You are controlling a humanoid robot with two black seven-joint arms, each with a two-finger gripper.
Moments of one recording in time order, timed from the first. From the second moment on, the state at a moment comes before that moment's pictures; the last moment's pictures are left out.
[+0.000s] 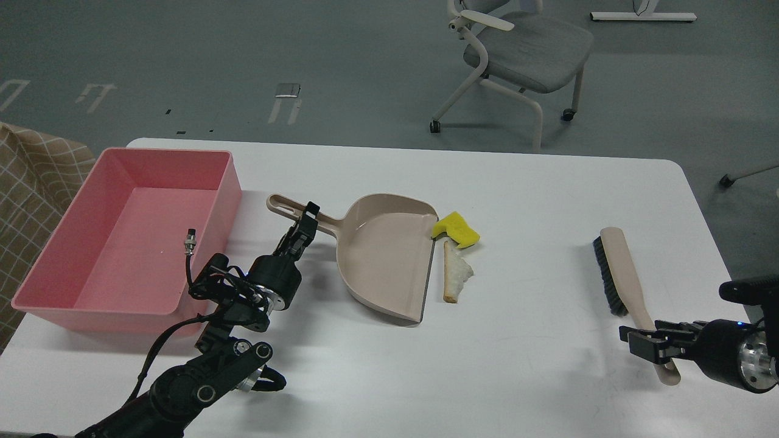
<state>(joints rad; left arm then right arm) -0.27 0.14 -0.79 -1.00 1.38 0.45 -0.31 0.06 -0.96 0.95 1.65 -1.83 0.49 0.01</state>
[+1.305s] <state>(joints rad) -0.27 0.14 -0.79 -1.00 1.38 0.45 -0.30 0.08 -0.96 0.92 1.66 -1.83 0.49 0.01</state>
